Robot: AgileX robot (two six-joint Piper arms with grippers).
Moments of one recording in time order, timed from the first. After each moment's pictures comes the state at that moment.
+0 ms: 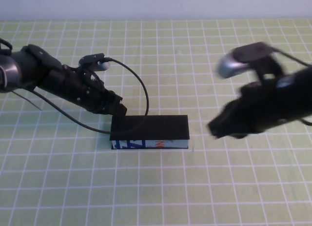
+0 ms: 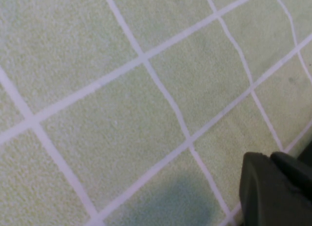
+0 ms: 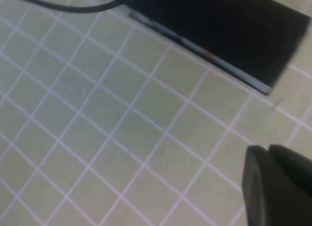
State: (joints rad) right arm 0.45 1.41 -1.10 0.54 0.81 -0.39; left arm -0.17 2.13 -1.50 -0.90 0.91 0.90
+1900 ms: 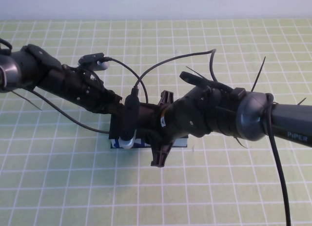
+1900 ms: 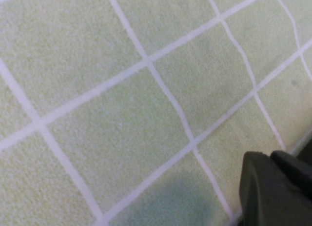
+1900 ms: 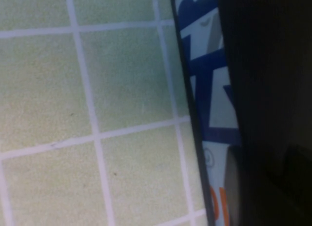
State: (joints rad) right arm 0.78 1.98 -1.41 -0.04 0.44 -0.67; left arm -0.17 2.13 -1.50 -0.90 0.91 0.90
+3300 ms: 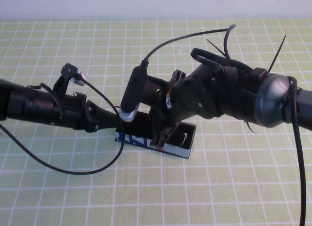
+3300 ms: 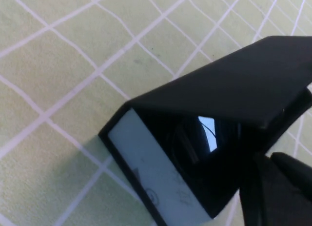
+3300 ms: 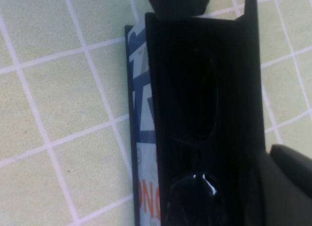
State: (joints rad) right arm 0.77 1.90 -1.47 -0.16 0.55 -0.43; left arm -0.05 1.93 -1.12 -1.29 1.05 1.62
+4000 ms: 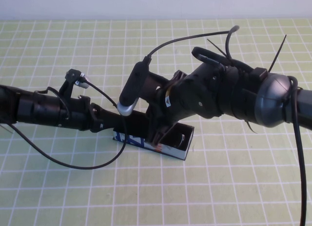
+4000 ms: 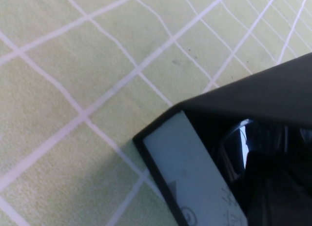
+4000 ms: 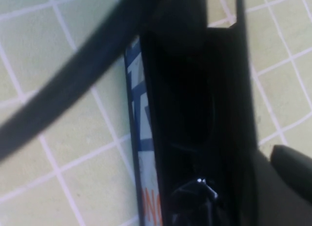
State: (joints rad) right arm 0.77 1.90 -1.47 -0.13 0.53 -0.37; left arm -0.05 2.06 -1.16 -1.37 1.04 1.66
